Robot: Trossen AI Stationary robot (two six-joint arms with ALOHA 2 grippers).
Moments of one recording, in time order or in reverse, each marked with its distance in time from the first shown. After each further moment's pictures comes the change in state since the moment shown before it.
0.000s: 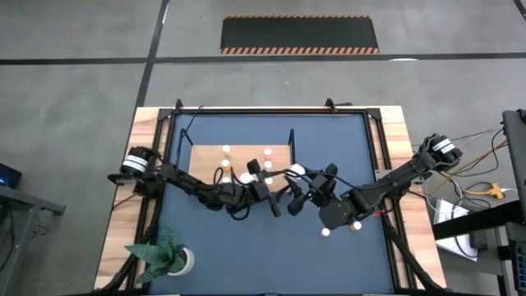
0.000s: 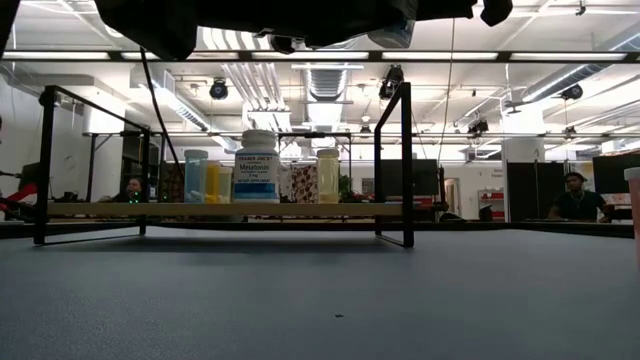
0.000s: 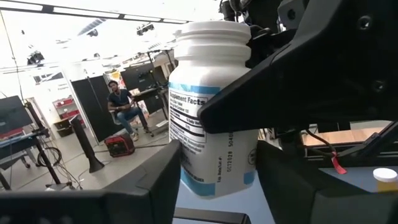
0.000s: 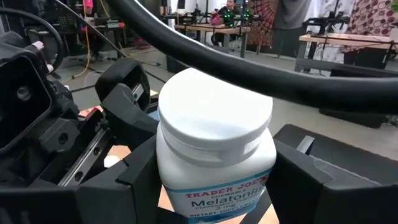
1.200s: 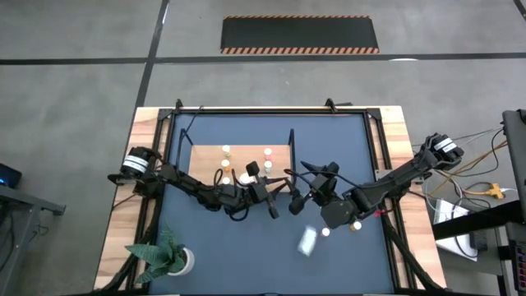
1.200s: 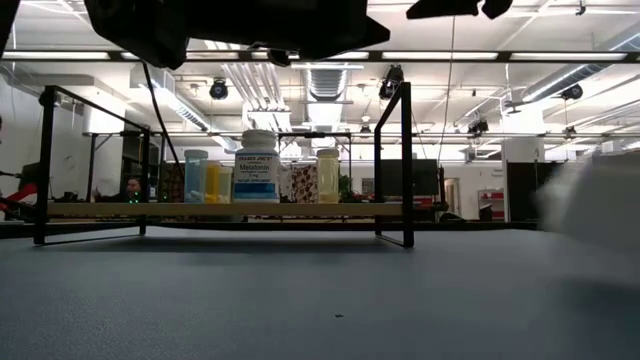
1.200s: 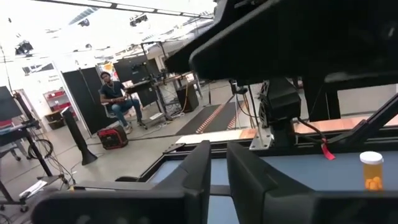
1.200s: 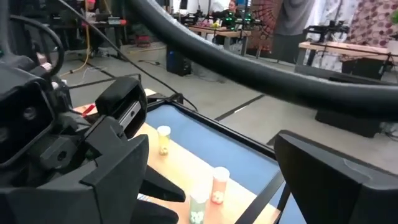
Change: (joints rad) left arm -0.007 0.003 -0.040 -0.005 0.004 -0.045; right arm 0.010 -0.023 0.000 -0.014 -0.007 -0.066
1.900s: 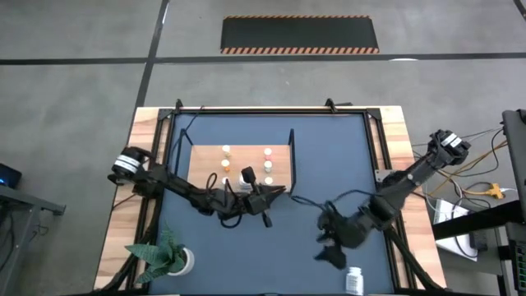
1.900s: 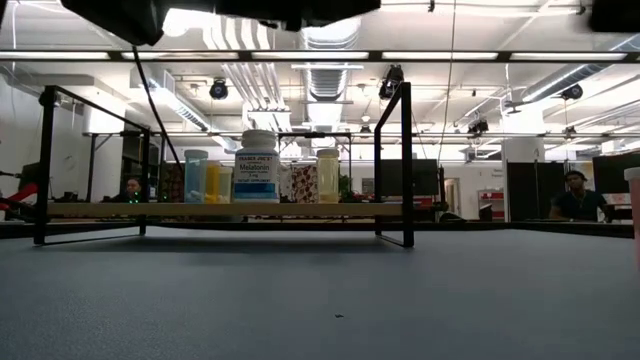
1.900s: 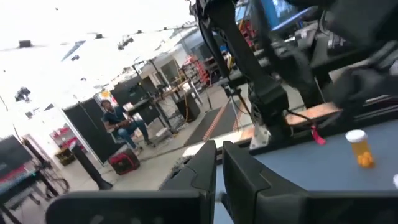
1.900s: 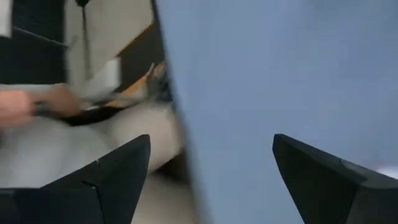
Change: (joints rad) left arm -0.069 -0.072 -0.023 -0.036 -0.006 0.223; right arm 0.180 -0.097 0.000 -0.466 -1.191 0.787
